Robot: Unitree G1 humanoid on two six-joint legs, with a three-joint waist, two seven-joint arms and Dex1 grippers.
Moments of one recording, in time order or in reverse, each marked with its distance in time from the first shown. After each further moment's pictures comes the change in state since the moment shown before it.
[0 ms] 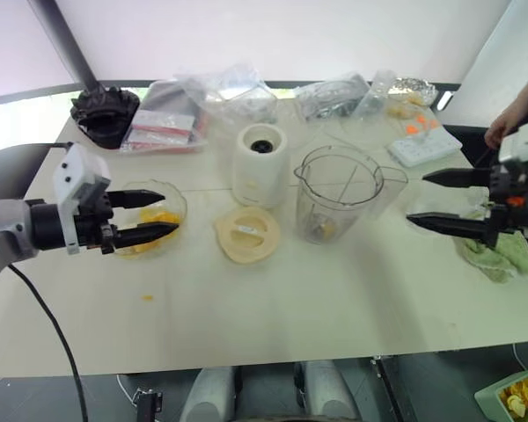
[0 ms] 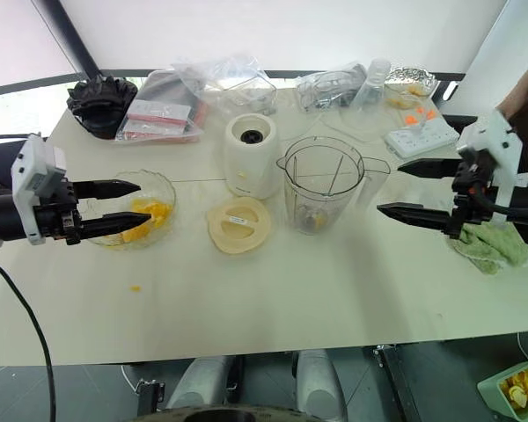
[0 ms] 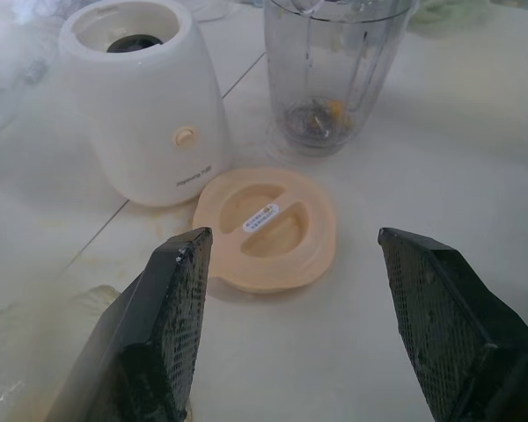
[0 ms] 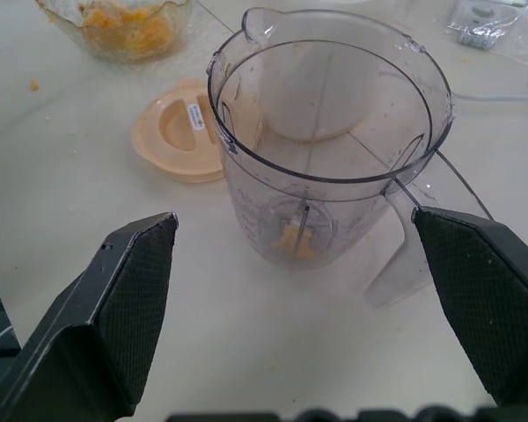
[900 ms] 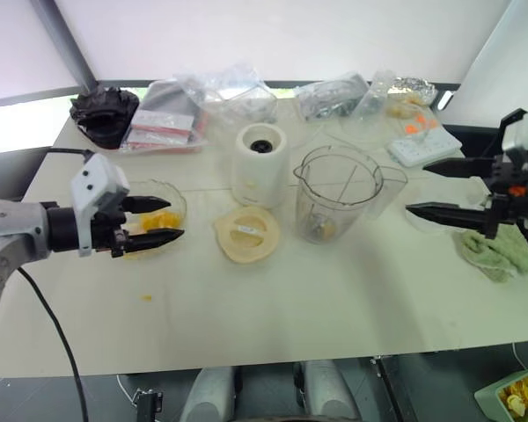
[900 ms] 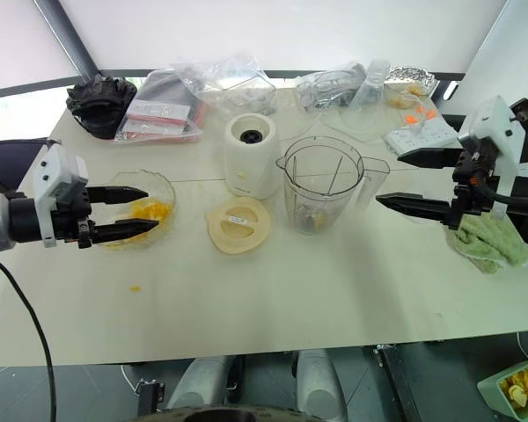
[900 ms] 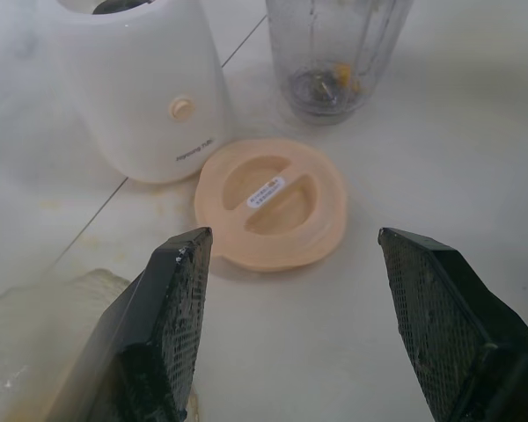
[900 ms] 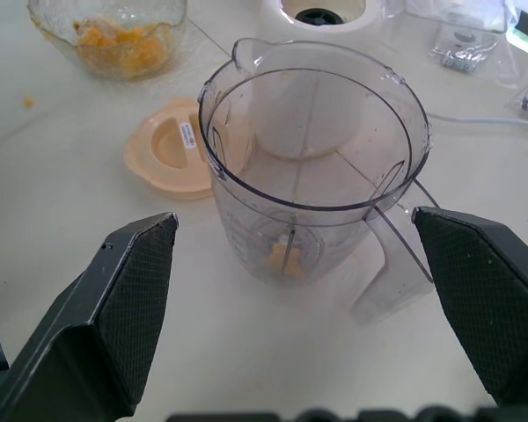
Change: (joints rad) left arm -0.017 0.017 -0.088 -0.007 0.066 -0.021 0.041; right arm -0.050 0.009 0.002 -0.003 0.010 0.029 -0.016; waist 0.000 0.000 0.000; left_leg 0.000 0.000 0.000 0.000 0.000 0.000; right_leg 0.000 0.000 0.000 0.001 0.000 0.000
